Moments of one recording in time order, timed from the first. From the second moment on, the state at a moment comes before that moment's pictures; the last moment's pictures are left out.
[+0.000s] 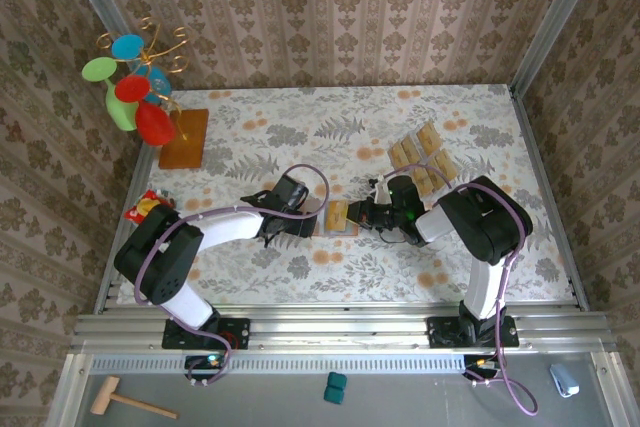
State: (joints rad) left arm -0.72 1.59 0.77 -0.25 -0.18 -0.31; right arm 0.44 1.88 0.57 0.75 -0.66 0.94
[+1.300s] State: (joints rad) left arm -0.72 1.60 0.77 -0.25 -0.18 -0.31; right arm 0.47 1.92 0.62 0.75 -0.67 0.95
